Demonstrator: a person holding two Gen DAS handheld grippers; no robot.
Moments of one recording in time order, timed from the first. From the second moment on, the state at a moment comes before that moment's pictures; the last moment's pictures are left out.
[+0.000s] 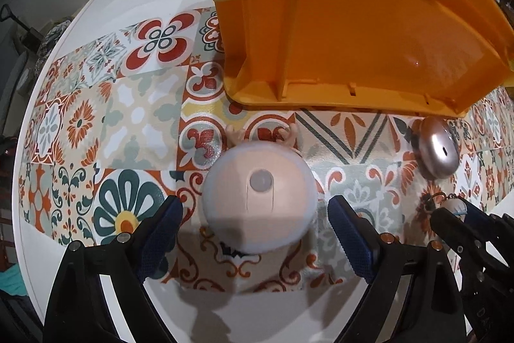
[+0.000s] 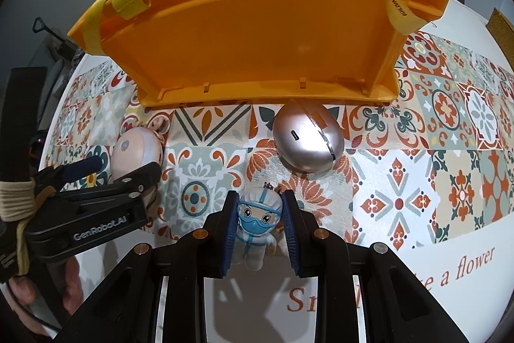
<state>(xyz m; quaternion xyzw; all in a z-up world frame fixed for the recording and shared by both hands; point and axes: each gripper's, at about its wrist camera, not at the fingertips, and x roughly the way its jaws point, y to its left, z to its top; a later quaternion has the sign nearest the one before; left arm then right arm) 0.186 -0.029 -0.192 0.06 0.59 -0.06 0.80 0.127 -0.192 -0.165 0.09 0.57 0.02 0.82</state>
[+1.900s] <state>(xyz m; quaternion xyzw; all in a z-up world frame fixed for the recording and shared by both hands) 0.129 -0.019 -0.092 0.05 0.48 -0.08 0.87 0.094 -0.183 -0.082 0.07 0.49 0.03 0.87</state>
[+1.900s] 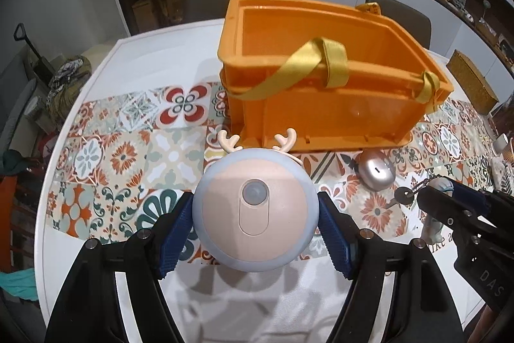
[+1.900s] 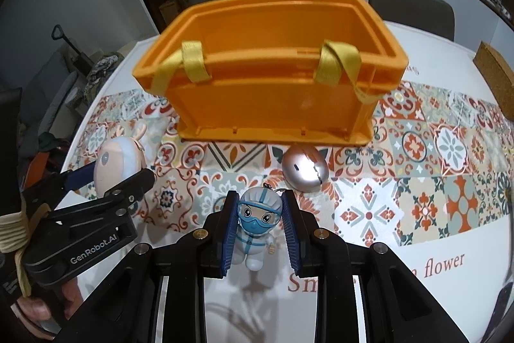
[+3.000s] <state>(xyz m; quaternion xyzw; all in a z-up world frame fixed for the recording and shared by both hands) 0.173 -0.037 -0.008 0.04 0.41 -0.13 0.90 0.136 -0.186 -0.007 0.06 0.40 0.02 0.91</state>
